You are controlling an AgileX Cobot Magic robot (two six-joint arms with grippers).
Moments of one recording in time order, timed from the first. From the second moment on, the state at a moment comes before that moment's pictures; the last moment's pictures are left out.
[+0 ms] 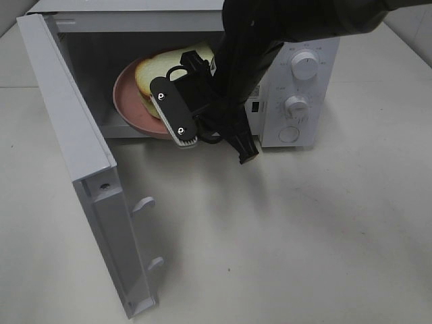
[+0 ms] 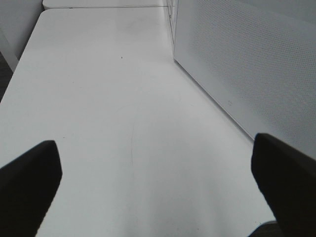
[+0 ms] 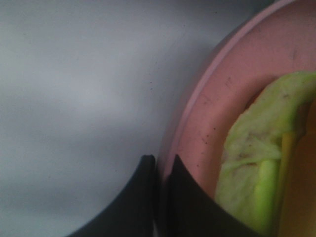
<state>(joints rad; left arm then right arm) 0.01 0.00 -0.50 -0.08 1.05 0.05 0.68 1.97 -1.43 -0.07 0.57 -1.43</state>
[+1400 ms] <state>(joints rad) 0.01 0.00 -0.50 -0.08 1.05 0.05 0.68 1.49 -0.82 -0.02 0.49 -1.40</state>
